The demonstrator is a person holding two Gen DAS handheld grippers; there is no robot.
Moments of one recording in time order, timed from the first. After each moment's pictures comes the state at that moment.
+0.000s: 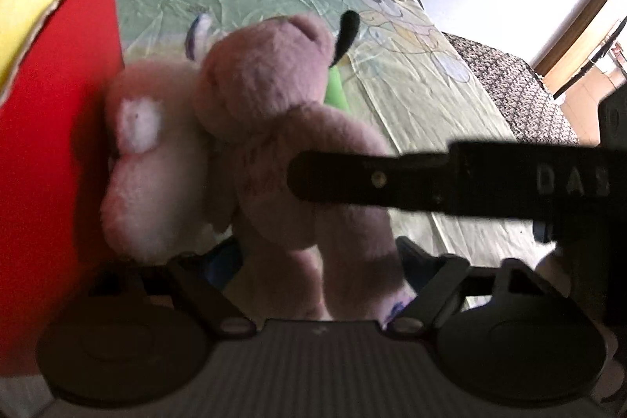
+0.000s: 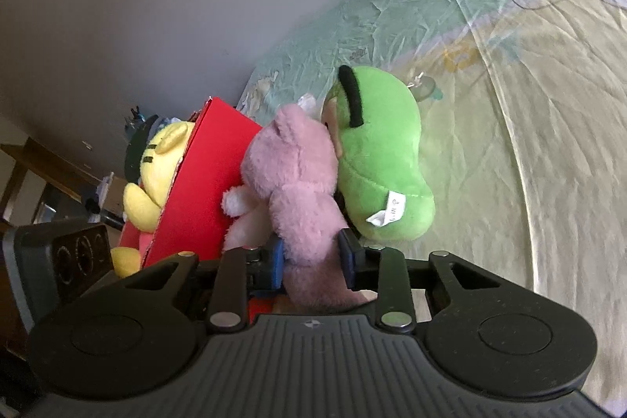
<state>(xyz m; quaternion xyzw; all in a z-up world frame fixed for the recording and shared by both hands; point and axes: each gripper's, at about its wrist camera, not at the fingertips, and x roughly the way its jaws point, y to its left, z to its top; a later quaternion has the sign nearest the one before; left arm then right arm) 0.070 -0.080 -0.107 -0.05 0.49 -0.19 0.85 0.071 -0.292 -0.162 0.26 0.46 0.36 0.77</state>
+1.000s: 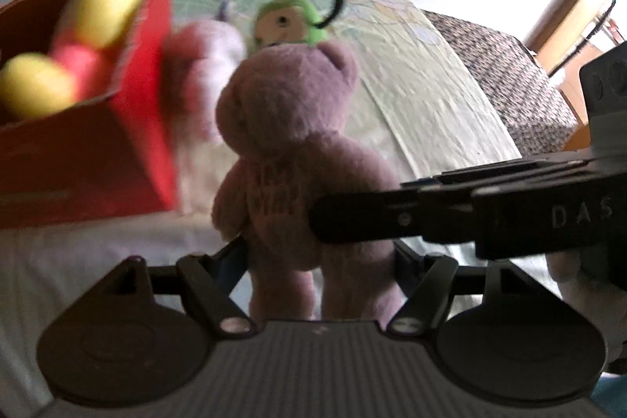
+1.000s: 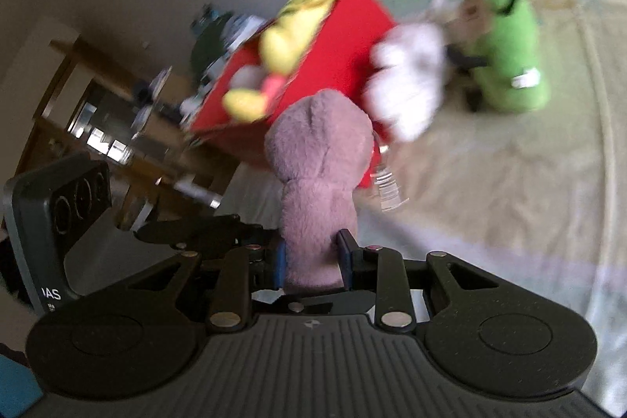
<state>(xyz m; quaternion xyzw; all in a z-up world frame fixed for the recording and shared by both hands) -0.050 -0.057 -0.061 -0.03 0.50 -0.18 0.85 -0.018 -0.258 -0.123 0.16 0.50 0.49 0.70</state>
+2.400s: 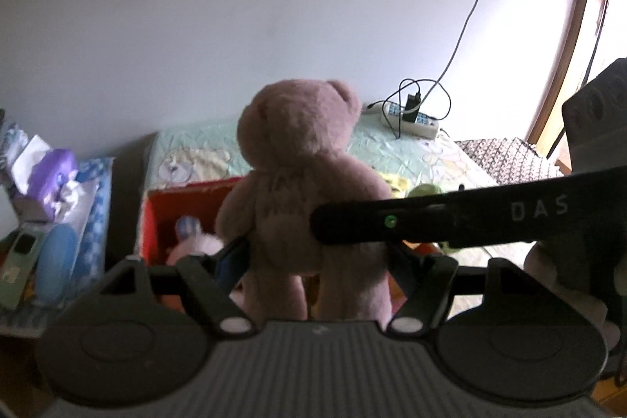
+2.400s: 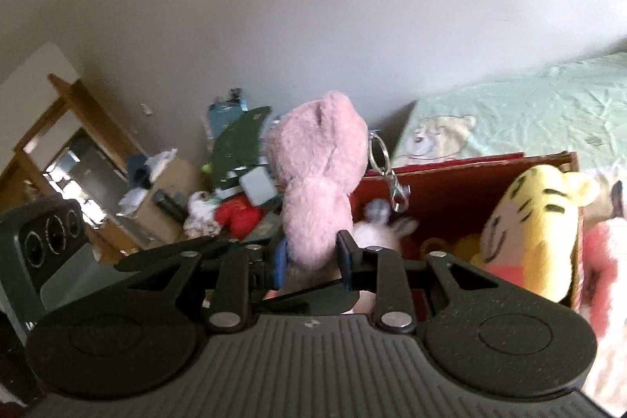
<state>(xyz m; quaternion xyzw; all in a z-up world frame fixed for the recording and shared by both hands) -0.021 0.193 0.046 -0.01 0.32 -0.18 0.93 -0.007 -0.039 -0.025 0.17 0.36 0.44 0.81</state>
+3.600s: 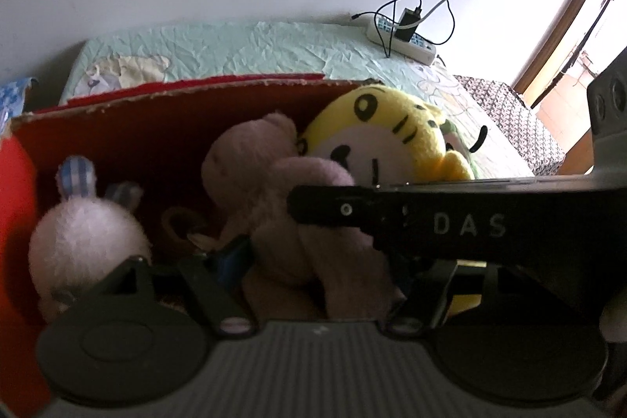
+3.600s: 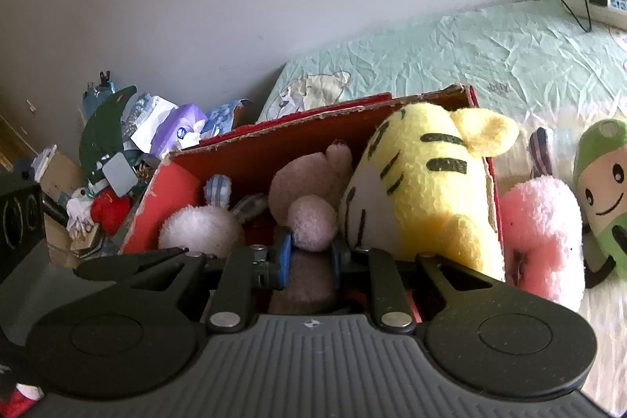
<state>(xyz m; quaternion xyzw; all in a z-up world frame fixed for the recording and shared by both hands) 0.084 0.159 -0.055 -0.04 0.44 -0.23 0.87 0.036 -0.037 -0.098 0.13 0.42 0.29 0.85</state>
